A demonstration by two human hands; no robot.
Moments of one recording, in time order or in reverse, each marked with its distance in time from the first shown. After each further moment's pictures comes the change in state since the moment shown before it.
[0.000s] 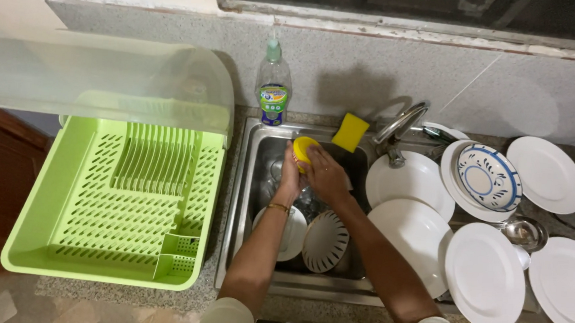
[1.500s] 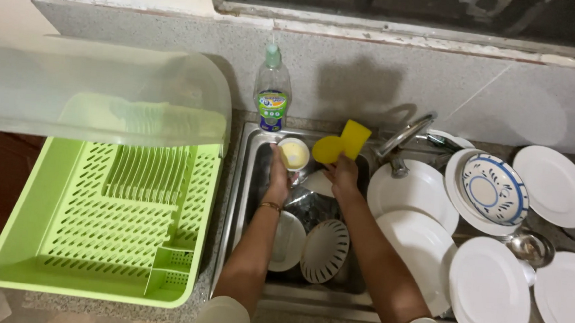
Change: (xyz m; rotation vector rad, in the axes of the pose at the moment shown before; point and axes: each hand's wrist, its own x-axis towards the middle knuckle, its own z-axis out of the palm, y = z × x) left_hand 0.010 0.028 -0.006 0.216 0.318 0.025; right_hand 0.010 0.069 0.050 1.380 0.227 1.425
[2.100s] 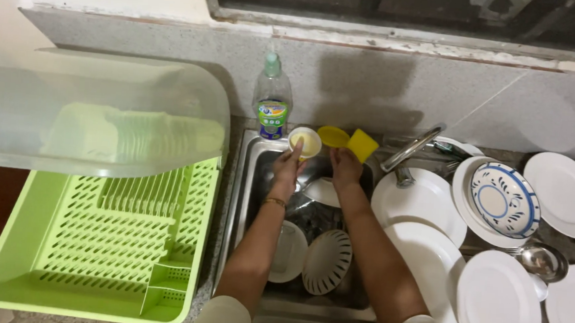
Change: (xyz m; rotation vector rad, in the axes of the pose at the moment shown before) left_hand 0.056 -0.014 0.026 -0.038 0.039 0.153; right_hand 0.103 0.020 -0.002 0.245 0.067 -0.043
